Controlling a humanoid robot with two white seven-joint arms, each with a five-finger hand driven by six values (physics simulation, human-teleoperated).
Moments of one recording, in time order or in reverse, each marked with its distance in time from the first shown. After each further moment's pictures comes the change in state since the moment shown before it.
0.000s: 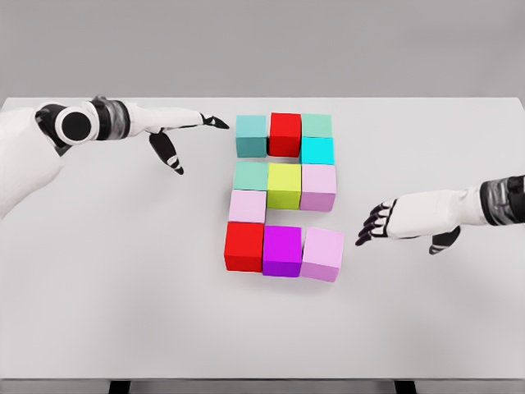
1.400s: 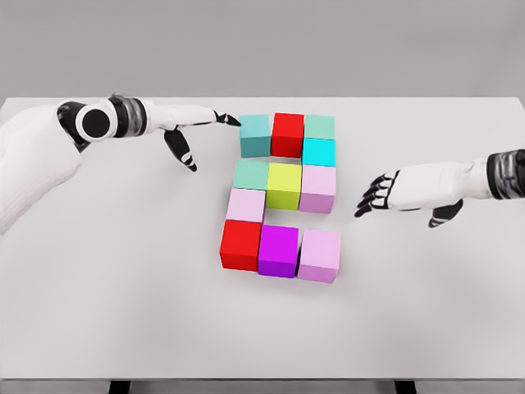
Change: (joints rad) left arm -0.015 -0.078 0.007 0.074 -0.028 0.003 0.011; right arm -0.067 0.016 -0.021 0.041 -0.014 0.000 0.000
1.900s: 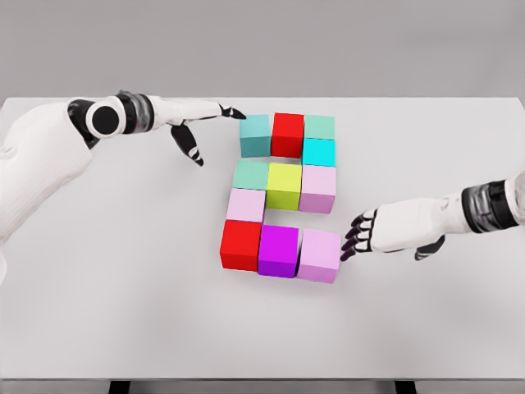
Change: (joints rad) left arm -0.012 -0.045 0.002 0.053 -0.006 0.005 0.031; right arm 0.008 -0.009 0.094 -0.144 0.038 0.000 0.000
